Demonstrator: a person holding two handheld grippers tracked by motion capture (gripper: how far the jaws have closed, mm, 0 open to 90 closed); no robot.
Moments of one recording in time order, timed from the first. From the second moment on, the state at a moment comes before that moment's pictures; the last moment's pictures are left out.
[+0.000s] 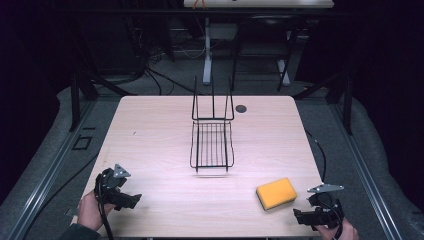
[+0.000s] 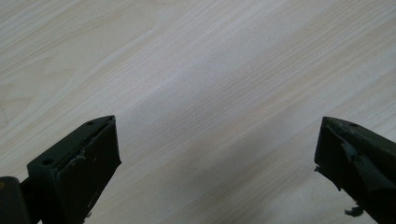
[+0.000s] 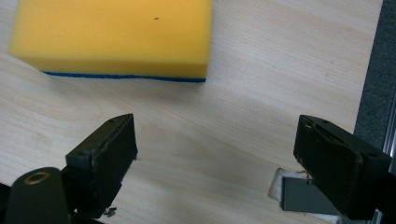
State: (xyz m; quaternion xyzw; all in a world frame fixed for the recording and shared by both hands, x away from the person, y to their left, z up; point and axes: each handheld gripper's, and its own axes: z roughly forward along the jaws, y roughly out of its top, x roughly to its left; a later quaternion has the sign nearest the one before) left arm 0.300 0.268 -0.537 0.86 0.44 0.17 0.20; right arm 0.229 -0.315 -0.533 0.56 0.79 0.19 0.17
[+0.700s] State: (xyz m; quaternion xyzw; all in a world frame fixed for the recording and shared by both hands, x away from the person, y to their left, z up) left arm 0.302 0.268 -0.539 0.86 0.44 0.16 0.20; right arm 0.239 -0.307 -0.531 0.55 0.79 0.24 0.15
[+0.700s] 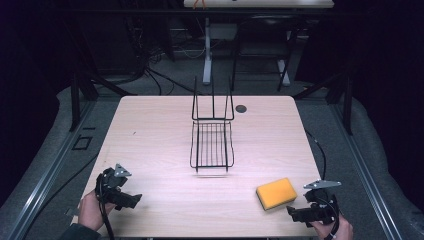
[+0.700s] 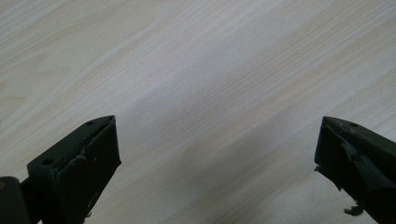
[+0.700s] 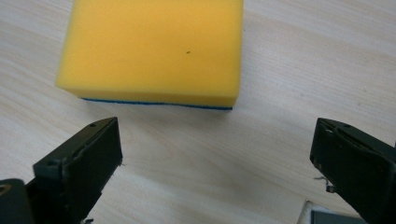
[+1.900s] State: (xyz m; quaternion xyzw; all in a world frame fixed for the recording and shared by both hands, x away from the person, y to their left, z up) left arm 0.305 0.263 -0.541 0.87 0.43 0.14 0.19; right arm 0.281 -0.307 -0.533 0.60 0.75 0.27 0.12
